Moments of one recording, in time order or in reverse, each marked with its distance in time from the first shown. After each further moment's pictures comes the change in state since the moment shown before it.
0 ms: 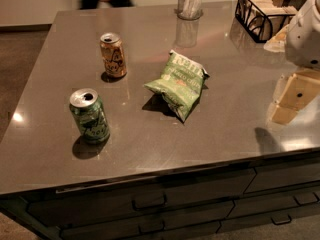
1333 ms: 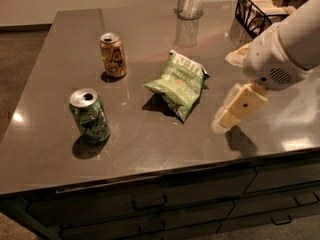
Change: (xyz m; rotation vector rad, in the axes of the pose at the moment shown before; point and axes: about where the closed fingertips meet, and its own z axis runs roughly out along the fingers) arm -0.065 0.006 0.049 -0.028 -0.310 0.088
